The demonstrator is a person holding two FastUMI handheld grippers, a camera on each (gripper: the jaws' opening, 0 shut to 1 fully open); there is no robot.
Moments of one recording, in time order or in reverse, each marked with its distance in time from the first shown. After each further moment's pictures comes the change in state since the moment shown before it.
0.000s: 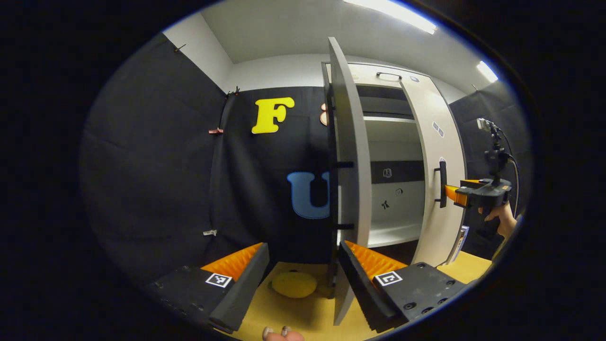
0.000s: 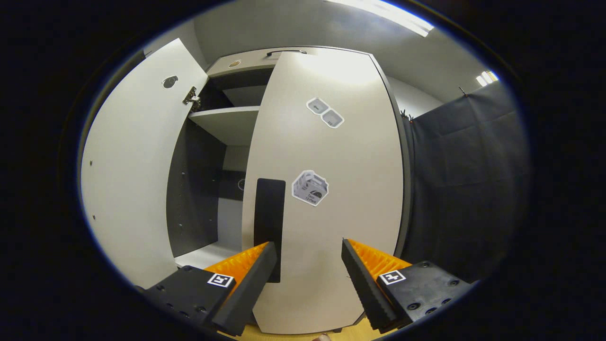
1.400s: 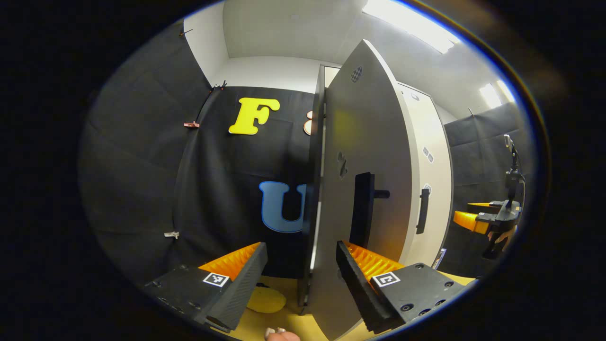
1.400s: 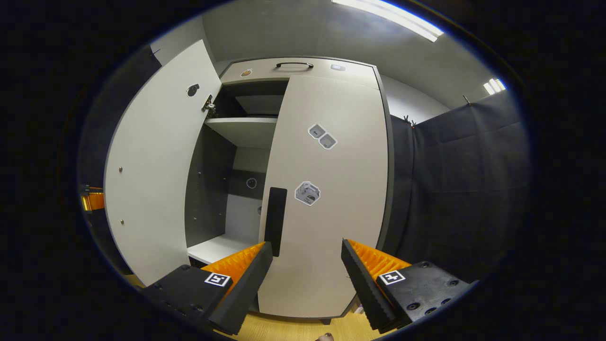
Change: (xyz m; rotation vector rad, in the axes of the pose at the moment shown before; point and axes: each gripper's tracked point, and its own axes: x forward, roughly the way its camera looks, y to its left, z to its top) left arm 0.063 -0.051 0.019 -0.140 -0.045 -0.202; right arm -0.067 -0.009 0.025 0.005 0.014 0.098
